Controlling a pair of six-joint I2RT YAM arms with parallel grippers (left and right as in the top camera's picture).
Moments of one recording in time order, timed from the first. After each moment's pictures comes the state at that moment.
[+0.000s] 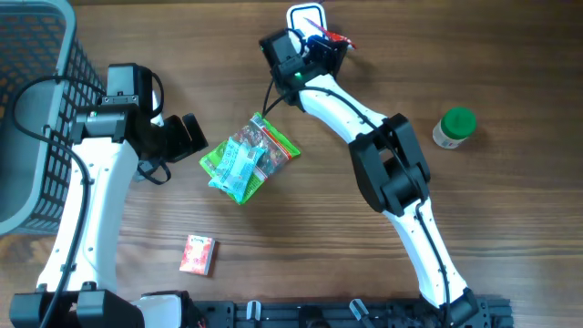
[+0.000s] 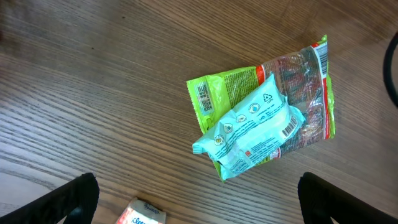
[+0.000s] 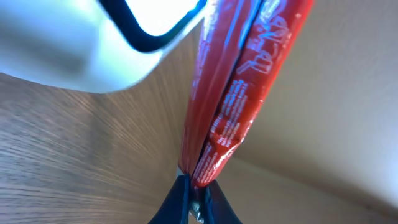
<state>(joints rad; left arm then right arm) 0.03 1.46 1.27 -1.13 0.09 -0.42 0.57 2.54 2.05 -0.40 1.17 -0.95</state>
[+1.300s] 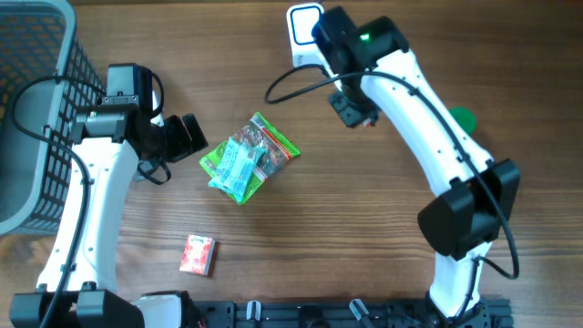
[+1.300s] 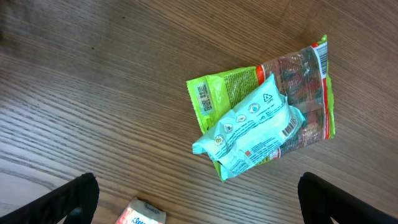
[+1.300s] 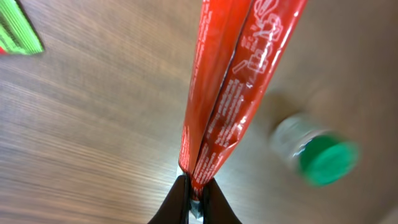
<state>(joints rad) 0.03 1.46 1.27 -1.13 0.09 -0.42 0.46 2.05 1.99 -1.52 0.23 -0.03</state>
